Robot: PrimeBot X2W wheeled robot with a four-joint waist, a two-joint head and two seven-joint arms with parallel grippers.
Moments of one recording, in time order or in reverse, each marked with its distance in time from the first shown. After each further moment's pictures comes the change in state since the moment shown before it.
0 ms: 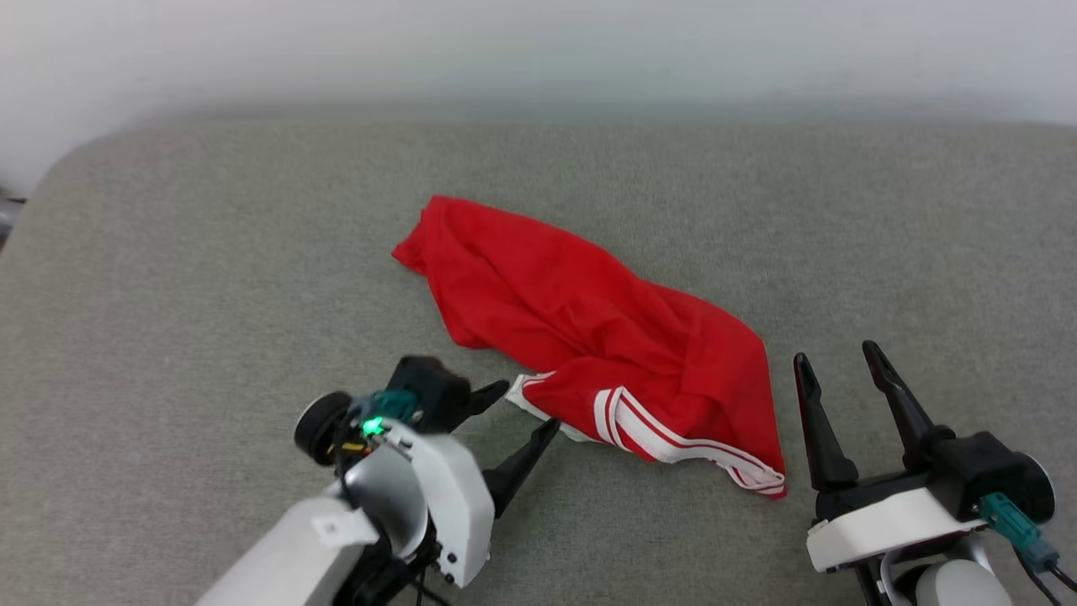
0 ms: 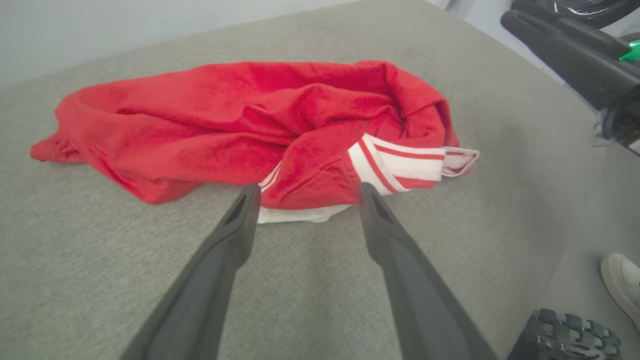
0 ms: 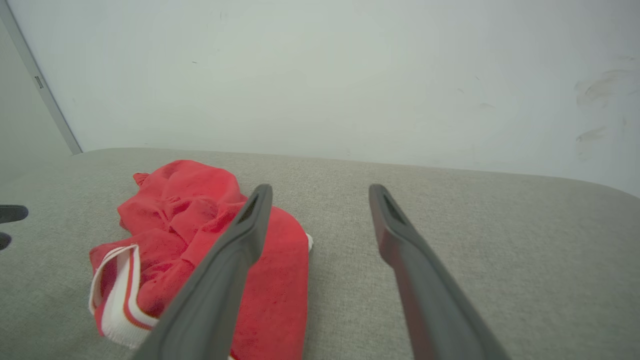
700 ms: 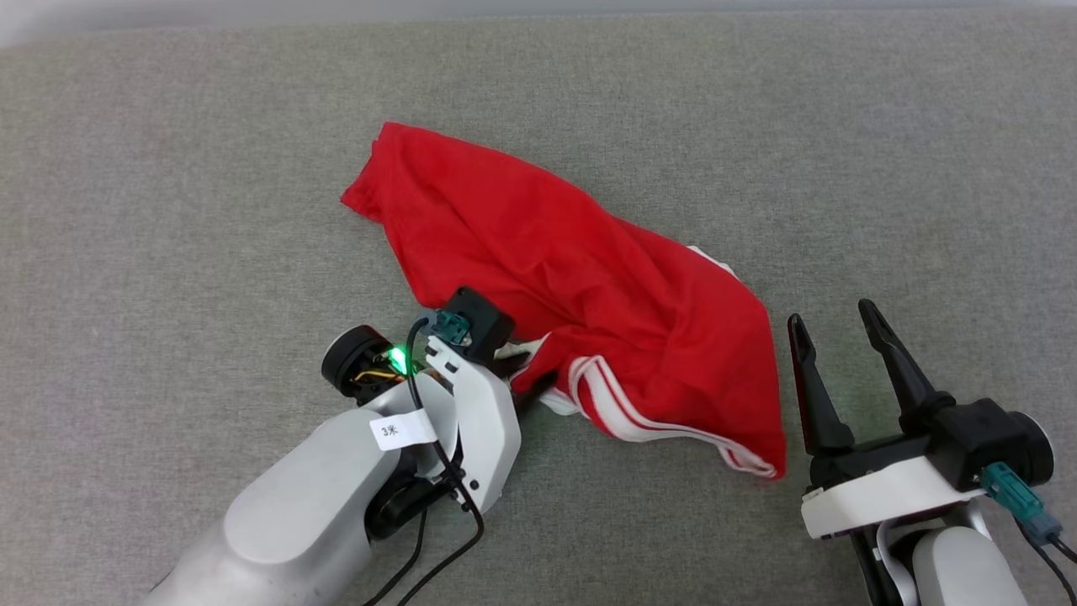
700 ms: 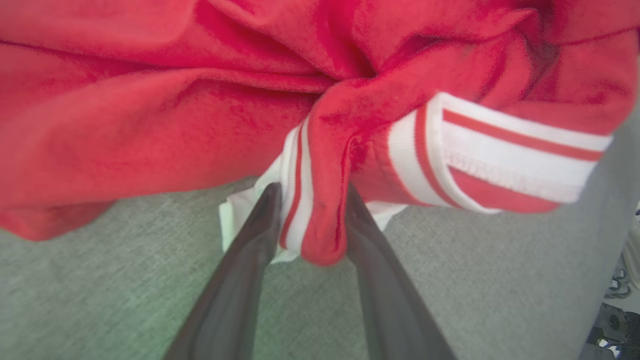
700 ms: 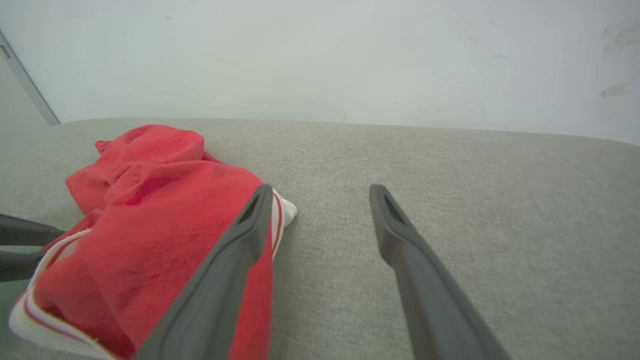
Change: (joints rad) left arm -0.311 0.000 -0.231 0.252 -0.108 0.000 0.080; right arm -0.065 0.000 0.016 -0.016 -0.003 0.000 0.000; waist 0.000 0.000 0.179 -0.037
